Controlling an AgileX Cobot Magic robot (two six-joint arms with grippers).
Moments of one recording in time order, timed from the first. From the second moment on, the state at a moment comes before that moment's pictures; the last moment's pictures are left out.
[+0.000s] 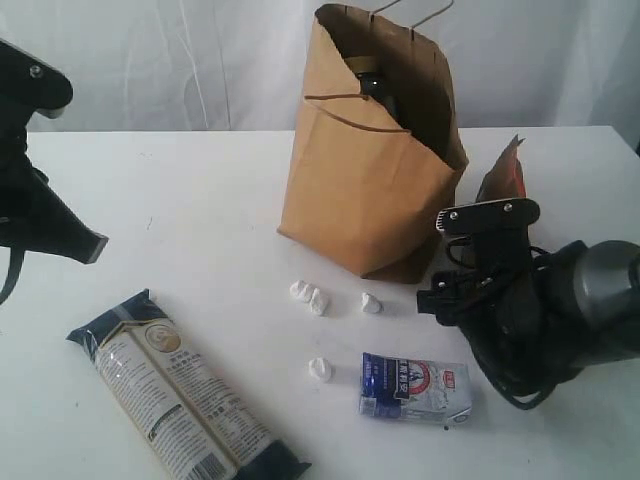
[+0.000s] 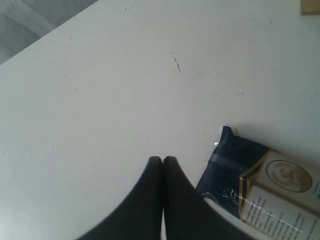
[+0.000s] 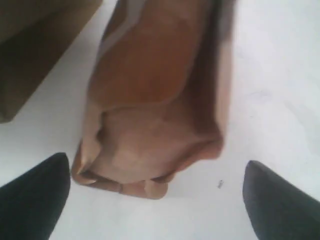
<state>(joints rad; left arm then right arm) -0.71 1.15 -0.84 0.82 0.80 -0.66 0.65 1.79 -0.69 -1.61 0.74 2.09</state>
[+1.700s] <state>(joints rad) -0.71 1.15 -0.84 0.81 0.90 -0.65 0.40 1.73 -0.67 -1.69 0.56 2.10</state>
